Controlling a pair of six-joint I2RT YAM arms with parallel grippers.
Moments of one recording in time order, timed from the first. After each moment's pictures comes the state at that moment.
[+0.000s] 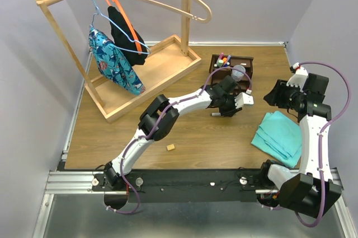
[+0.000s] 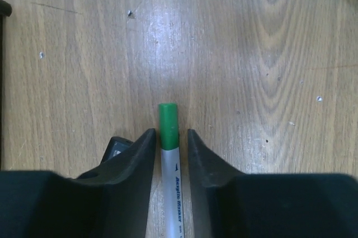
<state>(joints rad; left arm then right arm) -0.93 2.41 1.97 -0.41 0.43 0.49 -0.34 1.02 0.97 -0.68 -0.50 -0.05</state>
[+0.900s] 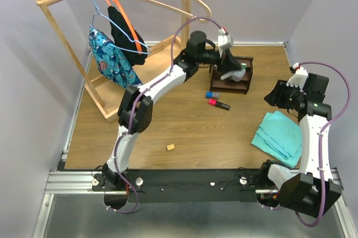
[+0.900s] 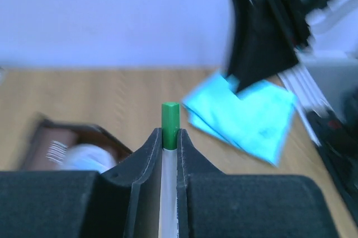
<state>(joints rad) -0.70 2.18 1.96 0.19 0.99 -0.06 -0.34 1.03 0.98 -0.70 -0.50 -0.06</state>
